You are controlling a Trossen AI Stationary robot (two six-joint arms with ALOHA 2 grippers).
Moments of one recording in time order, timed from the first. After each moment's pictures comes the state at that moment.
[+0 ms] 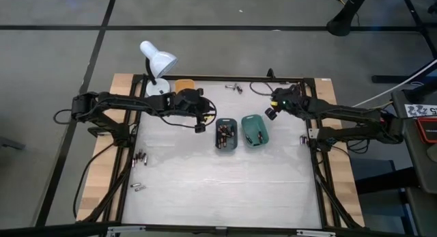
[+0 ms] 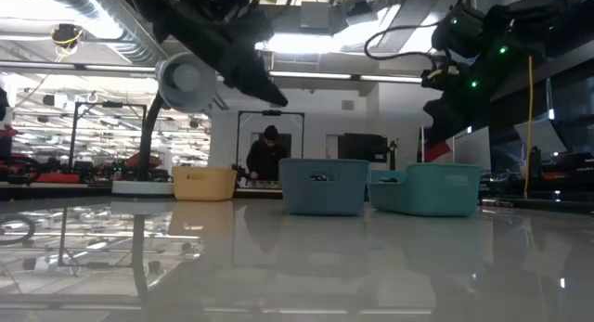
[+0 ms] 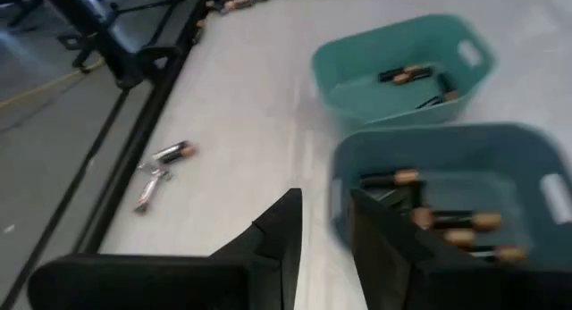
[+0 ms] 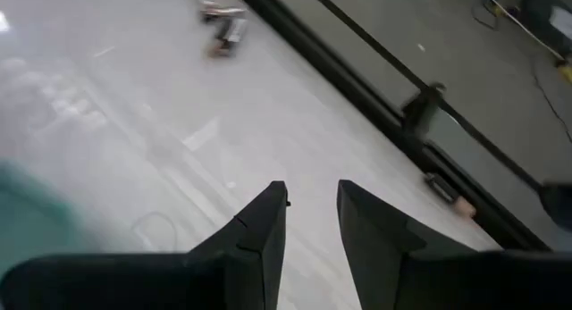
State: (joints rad) left arm 0.25 1.44 0.89 -0.02 -0.05 0.27; right arm -0.46 1.06 0.60 -0.35 0.44 0.08
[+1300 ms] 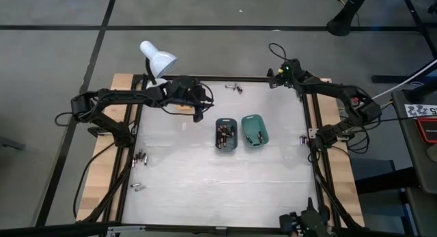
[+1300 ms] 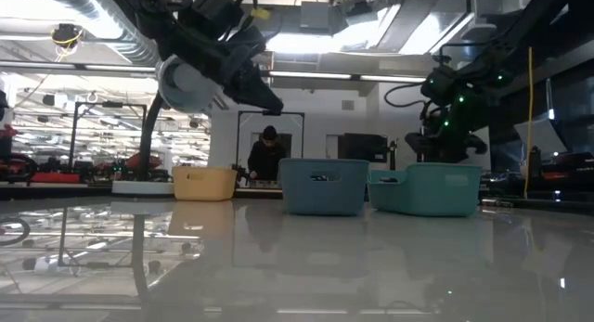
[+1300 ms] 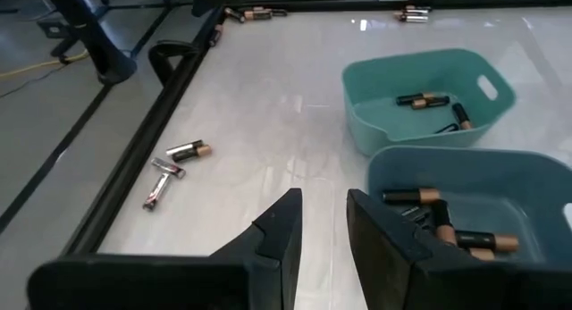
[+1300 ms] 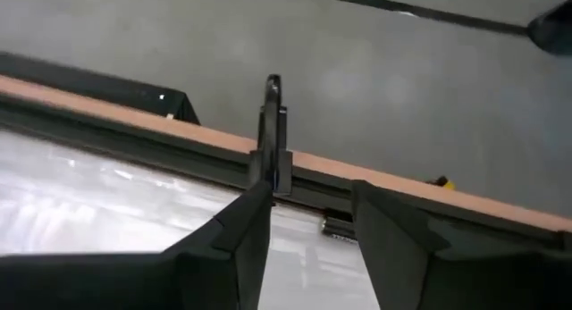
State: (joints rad) left arm 0.41 1.44 0.87 0.03 0.16 0.24; right arm -1.02 1.48 0.74 -0.06 0.21 0.21
